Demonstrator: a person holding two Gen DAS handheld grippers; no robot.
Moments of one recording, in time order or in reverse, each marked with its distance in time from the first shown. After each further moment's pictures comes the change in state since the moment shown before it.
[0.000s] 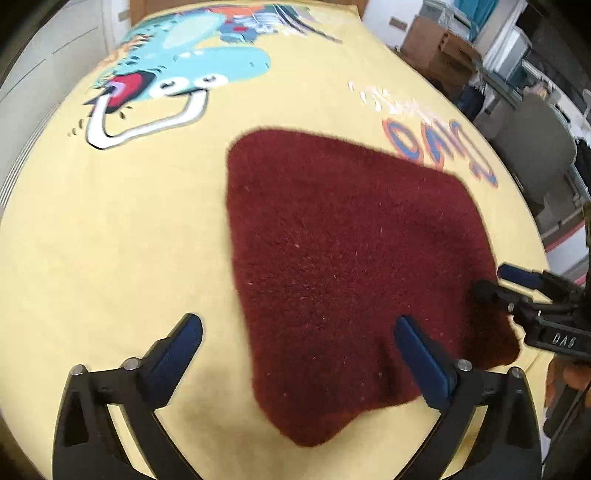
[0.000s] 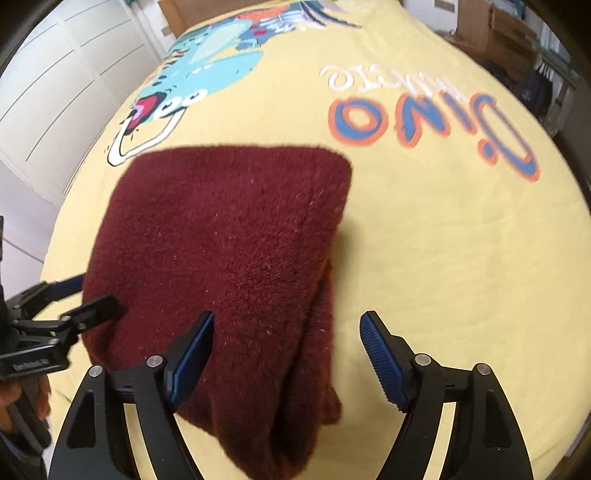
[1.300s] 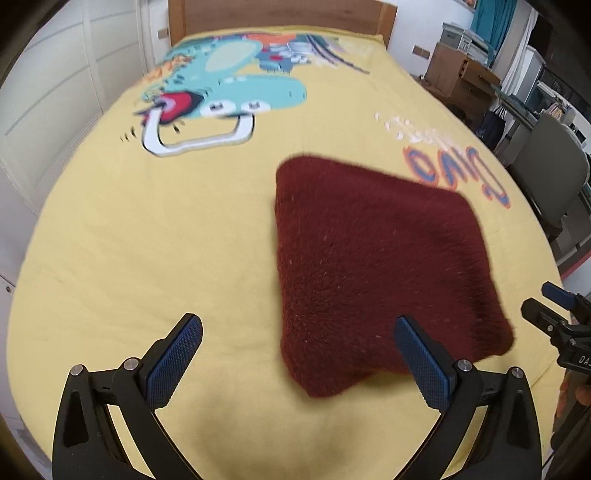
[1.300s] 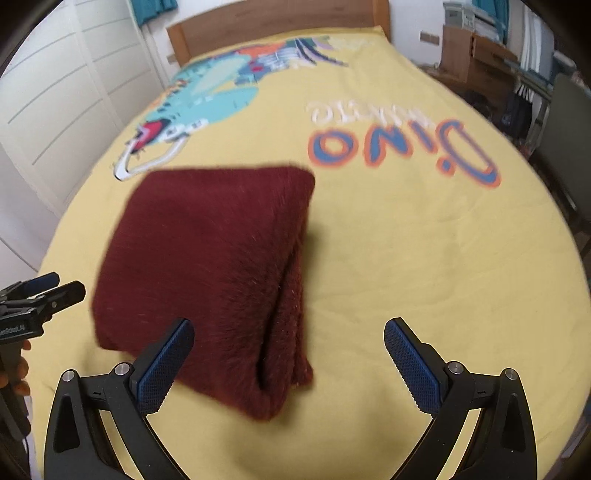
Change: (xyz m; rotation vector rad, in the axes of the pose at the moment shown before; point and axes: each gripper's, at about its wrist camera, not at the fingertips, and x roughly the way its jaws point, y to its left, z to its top) left arm -0.049 -0.006 -0.023 -0.047 -0.122 0.120; right arm -0.053 -0.009 -0.047 -0.022 -0.173 -0.055
